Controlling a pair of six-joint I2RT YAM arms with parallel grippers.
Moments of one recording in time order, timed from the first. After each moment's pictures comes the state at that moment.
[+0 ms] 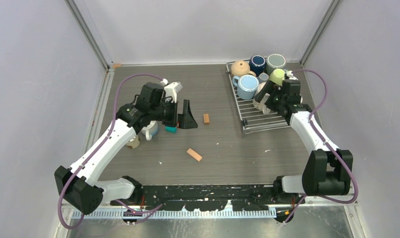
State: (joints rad) left arm -0.53 1.21 1.19 -0.69 0.45 -0.40; right arm -0.02 1.34 0.94 -0.24 -0.10 0.49
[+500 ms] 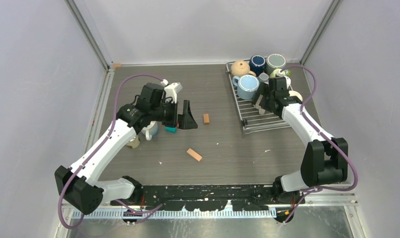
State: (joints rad) left arm -0.53 1.21 1.18 -0.69 0.45 -0.40; right arm 0.12 1.43 1.05 -0.39 0.14 0.49
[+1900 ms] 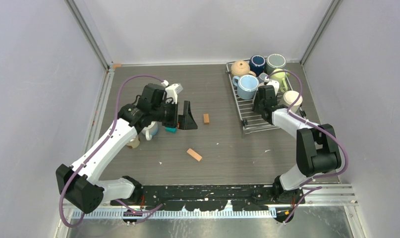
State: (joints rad) left arm -0.53 1.22 1.17 -0.70 0.44 -0.40; right arm 0.19 1.56 0.89 -0.06 0.33 0.31
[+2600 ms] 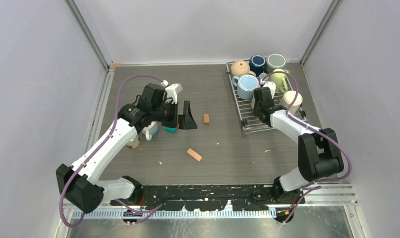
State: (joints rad) left arm -0.53 1.22 1.17 -0.70 0.43 -0.40; right arm 0.25 1.52 0.89 -0.15 0.40 0.30
